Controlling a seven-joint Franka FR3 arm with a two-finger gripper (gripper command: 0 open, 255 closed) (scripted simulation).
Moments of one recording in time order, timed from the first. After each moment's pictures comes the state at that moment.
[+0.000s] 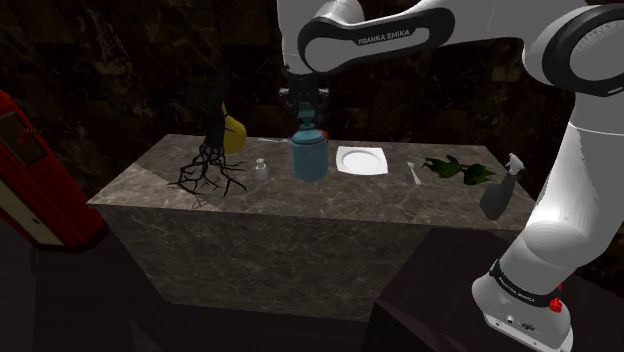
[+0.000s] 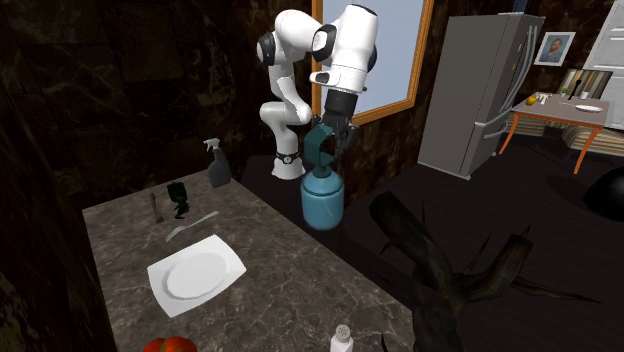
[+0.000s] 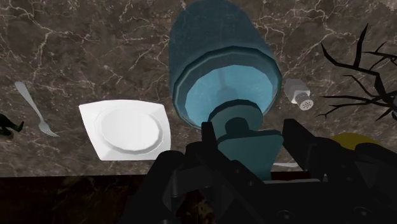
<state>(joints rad) -0.18 0.22 0.55 -1.55 -0.41 1.82 1.29</state>
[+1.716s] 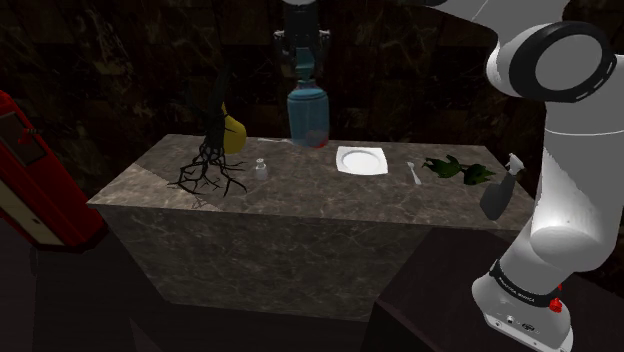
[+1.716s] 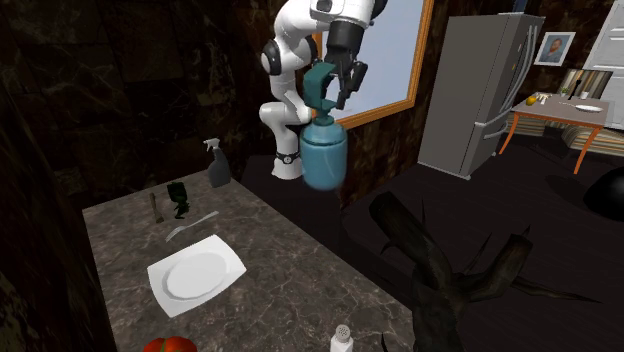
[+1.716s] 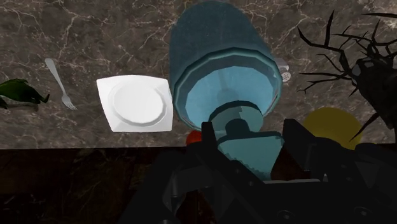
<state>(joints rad) -0.05 0.37 0.56 -0.98 -0.49 1.40 1.21</state>
